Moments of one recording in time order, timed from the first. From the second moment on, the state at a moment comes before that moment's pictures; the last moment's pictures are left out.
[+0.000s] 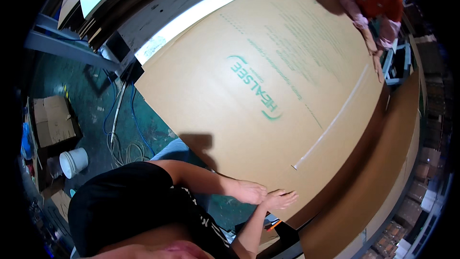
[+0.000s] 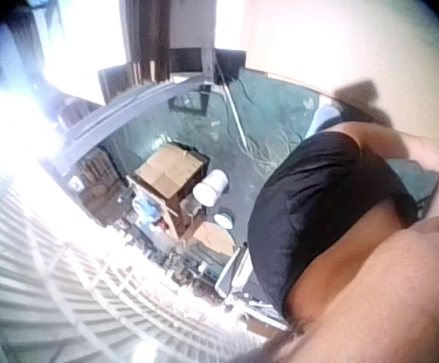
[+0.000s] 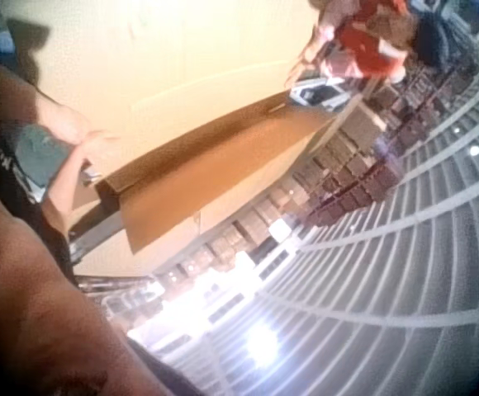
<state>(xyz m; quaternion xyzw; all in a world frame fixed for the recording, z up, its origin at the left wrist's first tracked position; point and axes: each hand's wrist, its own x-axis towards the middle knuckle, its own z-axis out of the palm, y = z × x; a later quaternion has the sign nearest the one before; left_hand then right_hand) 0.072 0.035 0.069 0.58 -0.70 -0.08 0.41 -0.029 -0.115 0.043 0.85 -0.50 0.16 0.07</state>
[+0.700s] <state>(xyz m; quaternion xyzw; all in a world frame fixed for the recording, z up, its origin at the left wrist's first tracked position) 0.071 0.028 0.122 0.61 -0.71 -0.14 0.32 -0.306 -0.415 0.214 0.35 -0.55 0.55 -0.52</state>
